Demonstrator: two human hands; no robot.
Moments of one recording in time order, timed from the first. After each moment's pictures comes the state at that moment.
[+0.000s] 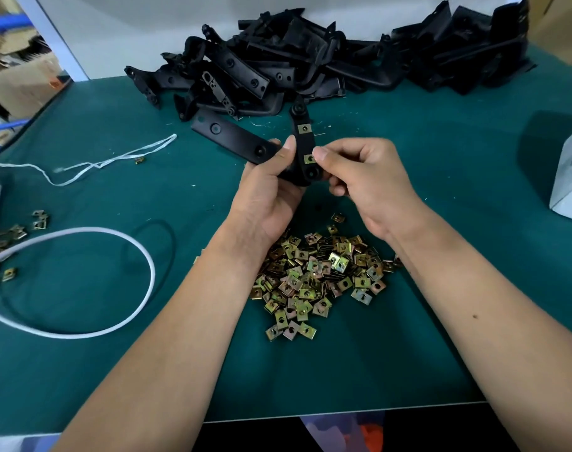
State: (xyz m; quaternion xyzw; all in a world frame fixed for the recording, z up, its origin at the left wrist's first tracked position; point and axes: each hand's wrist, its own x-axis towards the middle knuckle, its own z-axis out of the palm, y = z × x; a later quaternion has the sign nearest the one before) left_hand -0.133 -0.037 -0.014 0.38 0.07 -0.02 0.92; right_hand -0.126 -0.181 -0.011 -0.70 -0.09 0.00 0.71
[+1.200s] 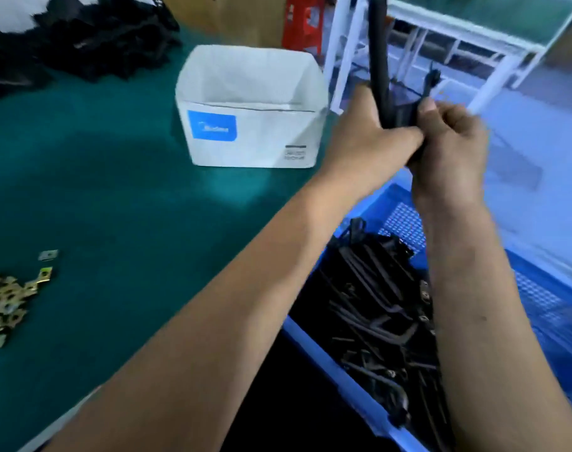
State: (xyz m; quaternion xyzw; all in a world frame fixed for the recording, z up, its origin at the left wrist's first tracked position) left_hand -0.279 -0.462 0.052 0.66 -0.29 -0.18 0.67; right_hand -0.331 -0.568 0.027 -0.60 0.25 -0.44 0.61
